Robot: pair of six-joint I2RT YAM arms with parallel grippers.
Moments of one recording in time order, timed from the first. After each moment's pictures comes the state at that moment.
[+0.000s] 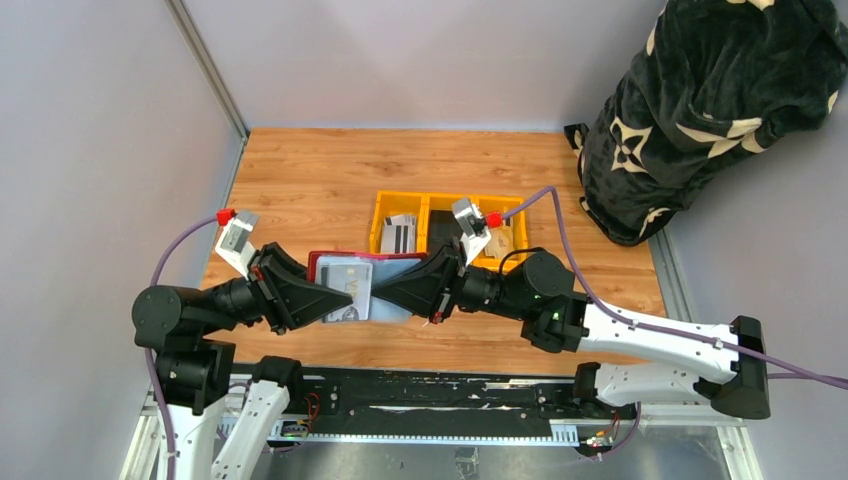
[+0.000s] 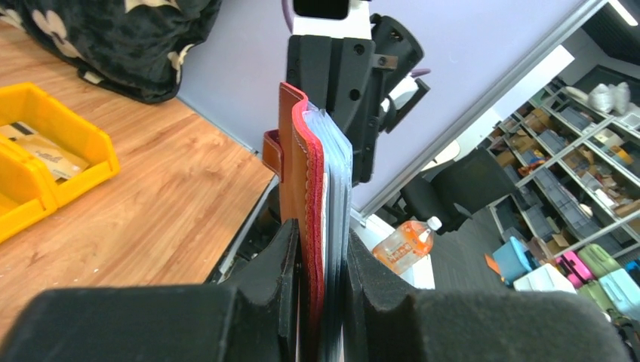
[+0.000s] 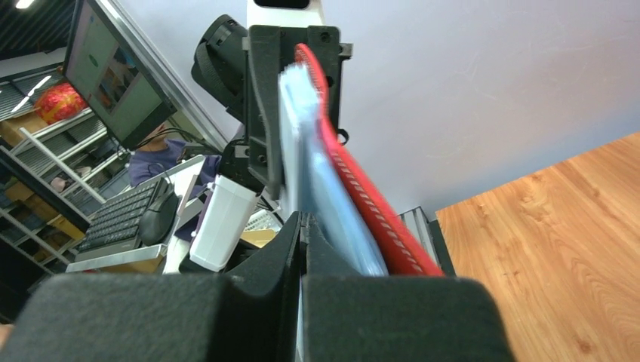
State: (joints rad) left arm -0.13 0.42 0.95 -0.16 1.12 -0.97; right arm 1.27 1.08 0.94 0.50 -0.17 0.64
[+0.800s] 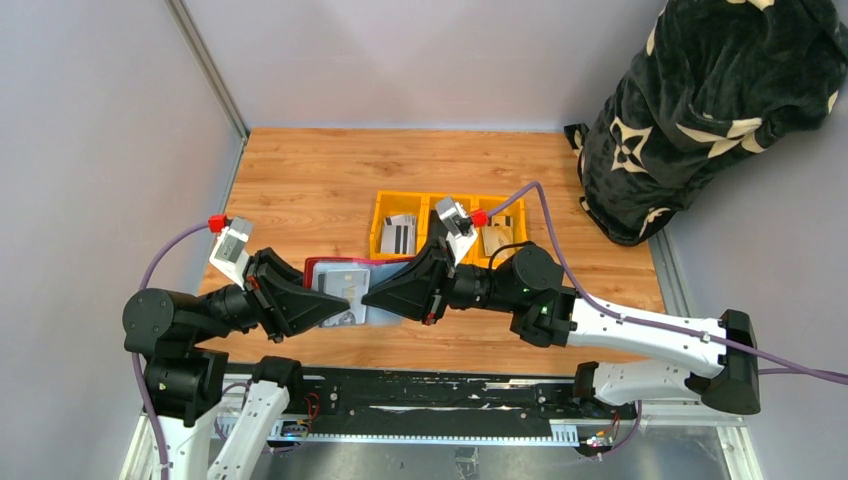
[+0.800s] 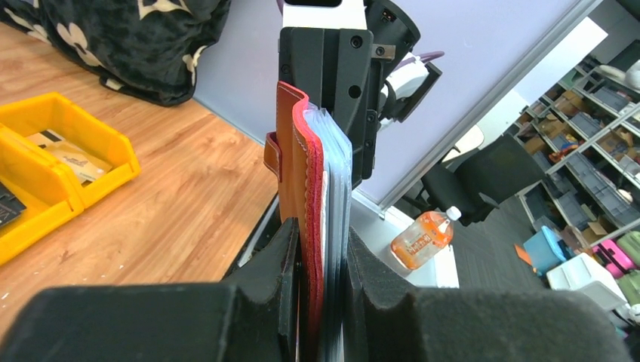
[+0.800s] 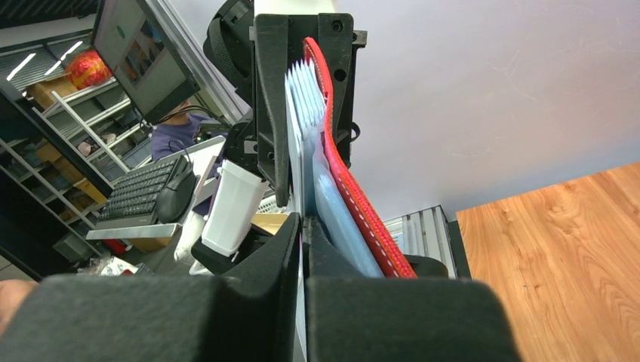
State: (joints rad) left arm -0.14 0.42 1.03 -0.29 1.10 -0.84; right arm 1.27 1.13 0.98 0.54 -0.29 0.63
